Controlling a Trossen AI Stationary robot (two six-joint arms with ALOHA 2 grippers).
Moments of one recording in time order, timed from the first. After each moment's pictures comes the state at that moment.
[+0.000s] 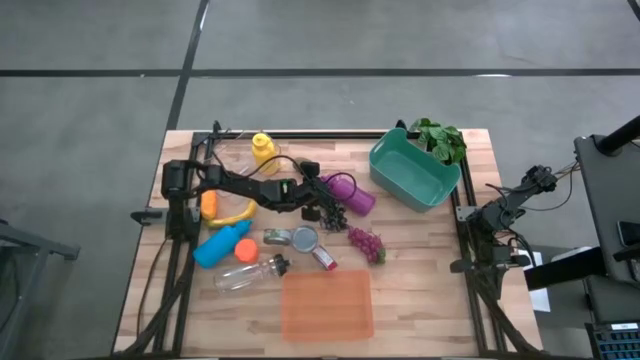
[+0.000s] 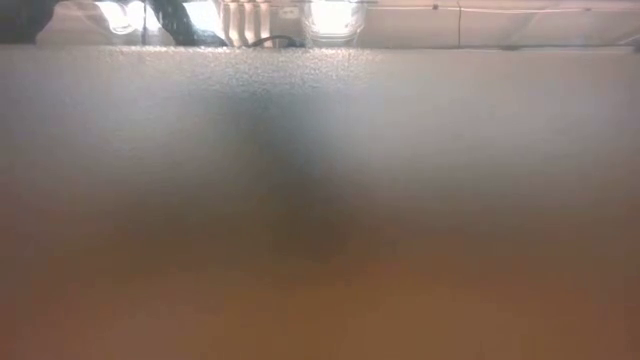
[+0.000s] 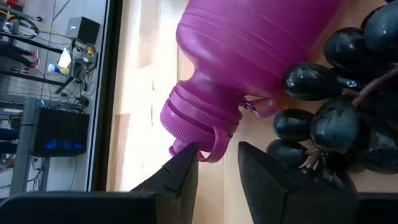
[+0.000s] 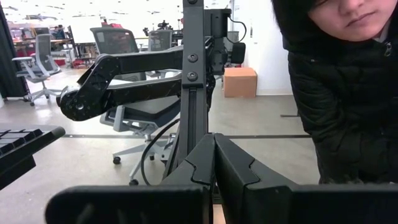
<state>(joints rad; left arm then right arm) 0.15 1.93 1.04 0.05 -0.49 0.53 0.61 0.01 0.01 0.04 -1.05 0.10</state>
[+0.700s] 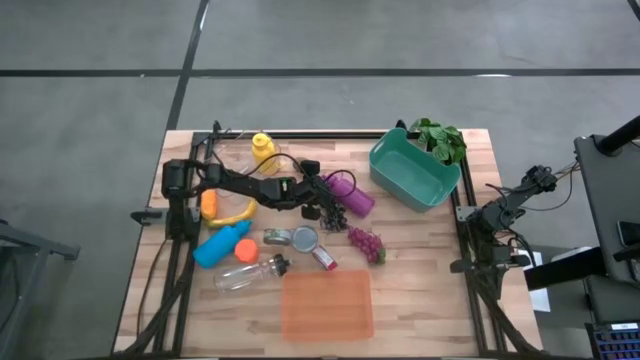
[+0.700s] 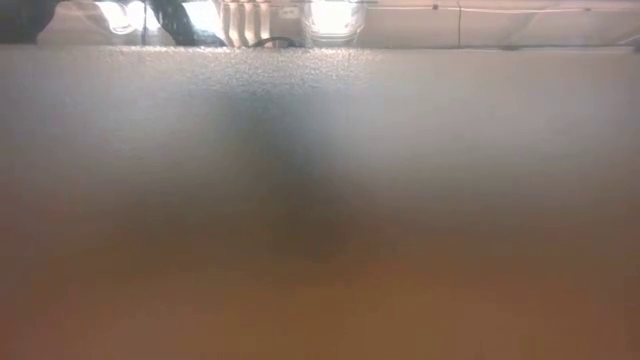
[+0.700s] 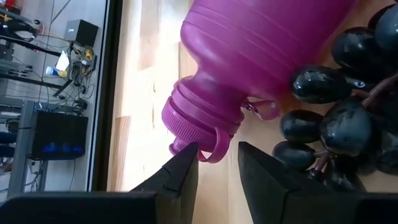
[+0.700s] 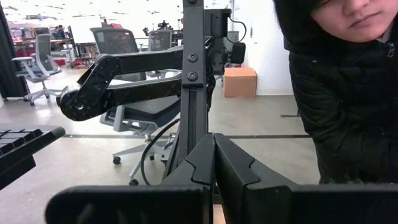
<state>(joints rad) 0.16 1.93 1.04 0.06 -0.47 0.55 0.61 0.01 0.01 0.04 -1.05 0.10</state>
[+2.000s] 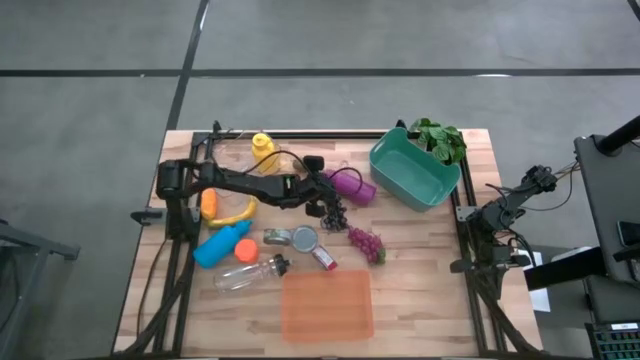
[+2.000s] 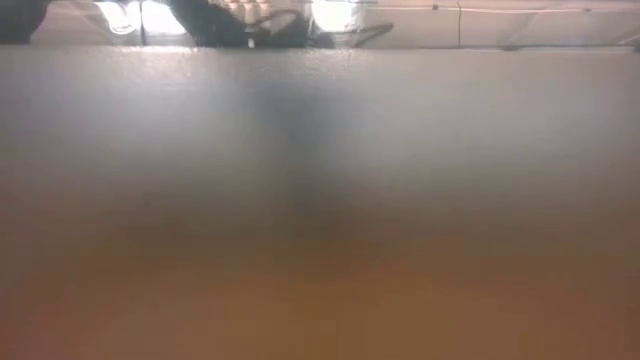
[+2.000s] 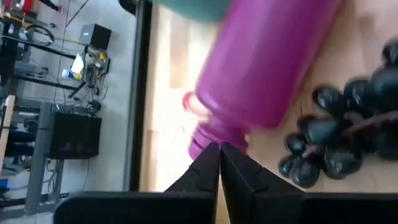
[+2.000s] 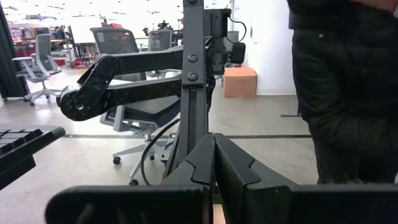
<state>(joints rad) 0.14 1.88 1.19 -0.12 -0.53 0.54 0.61 0.01 0.01 0.04 -1.05 0.10</state>
